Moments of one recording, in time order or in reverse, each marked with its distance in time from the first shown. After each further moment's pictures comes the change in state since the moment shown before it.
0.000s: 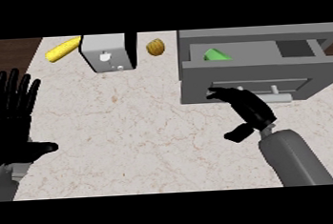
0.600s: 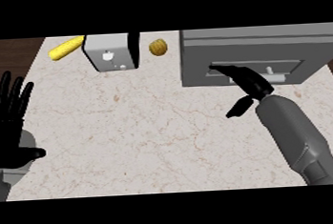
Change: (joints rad) left arm 0.025 -0.015 0.079 0.015 -0.008 -0.109 0.034; right arm -0.356 -0.004 -0.167 0.558 -0.024 -0.041 -0.225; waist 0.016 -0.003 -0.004
